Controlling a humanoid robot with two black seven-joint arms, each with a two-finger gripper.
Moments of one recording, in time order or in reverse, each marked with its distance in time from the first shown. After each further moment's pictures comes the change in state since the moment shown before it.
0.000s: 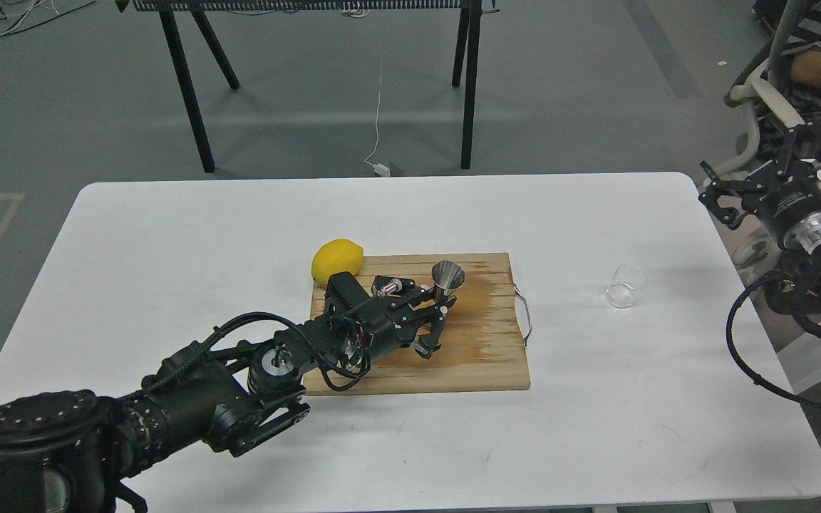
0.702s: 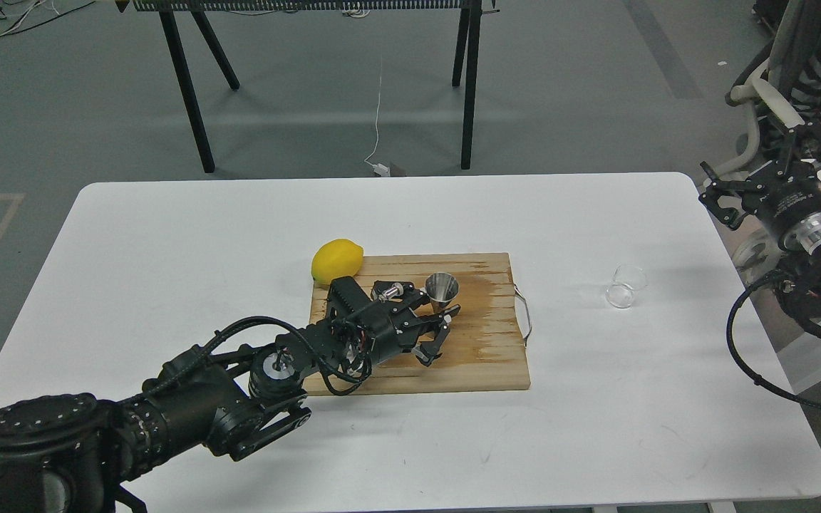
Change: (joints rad) left arm 0.005 0.000 0.000 -0.011 0.000 -0.010 -0.003; right arm -0.001 0.000 -0.001 0.000 0.000 0.000 0.000
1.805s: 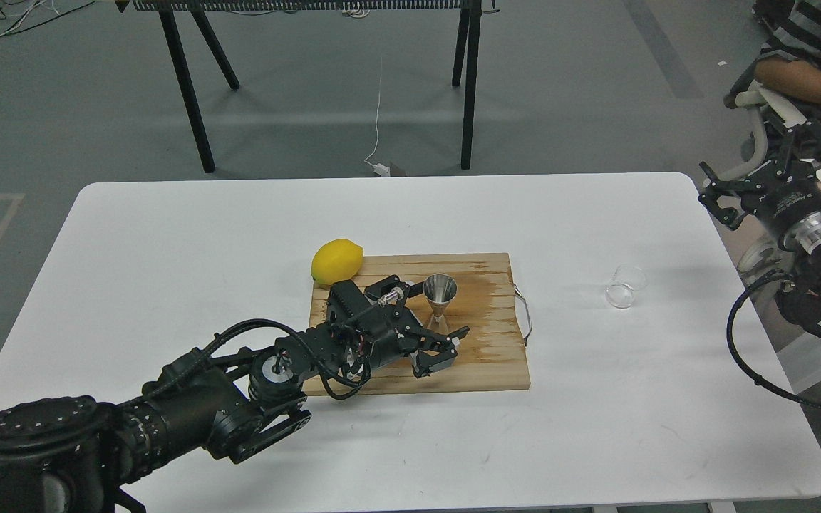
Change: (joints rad) left arm 0.006 0.000 -0.005 -0.005 0.000 0.023 -0.029; right arm 0.003 -0.001 -0.003 0.000 -0.006 0.000 0.000
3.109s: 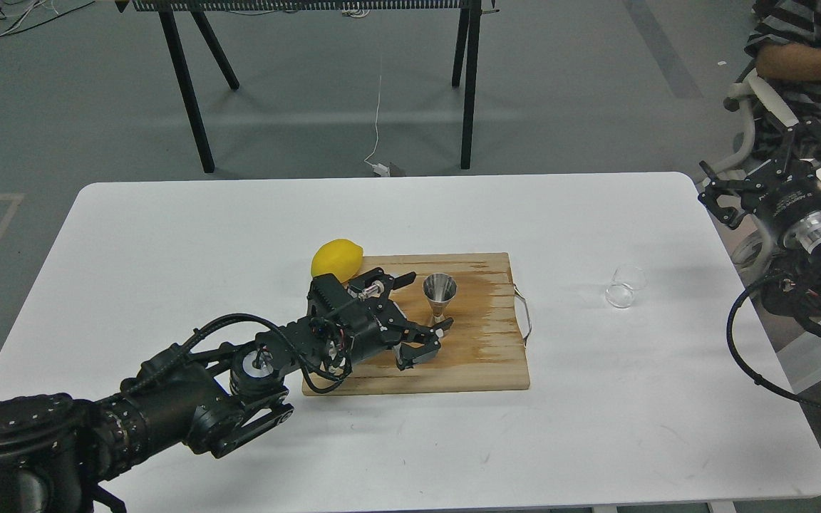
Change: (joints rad) left arm 0.006 0.080 -0.007 -0.026 0.000 0.031 -0.016; right arm 0.002 0.001 0.000 0.002 0.000 0.000 0.000
